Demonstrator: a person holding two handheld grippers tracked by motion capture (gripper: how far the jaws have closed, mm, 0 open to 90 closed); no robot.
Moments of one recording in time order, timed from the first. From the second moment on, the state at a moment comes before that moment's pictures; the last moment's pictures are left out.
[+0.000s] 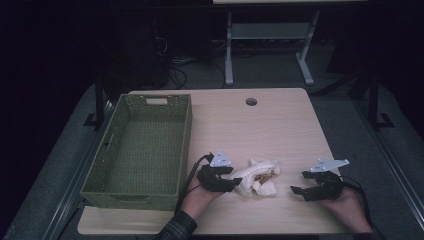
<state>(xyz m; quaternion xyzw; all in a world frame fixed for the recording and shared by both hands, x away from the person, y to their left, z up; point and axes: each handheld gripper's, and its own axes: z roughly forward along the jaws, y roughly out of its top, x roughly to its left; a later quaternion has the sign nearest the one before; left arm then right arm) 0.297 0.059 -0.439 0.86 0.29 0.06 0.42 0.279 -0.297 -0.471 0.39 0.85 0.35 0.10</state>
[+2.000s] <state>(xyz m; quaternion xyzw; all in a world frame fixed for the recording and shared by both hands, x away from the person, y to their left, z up) 0.393 0.043 -0.421 0.80 0.41 0.15 0.42 0.383 -0.295 -0.431 0.37 0.84 0.37 0.16</state>
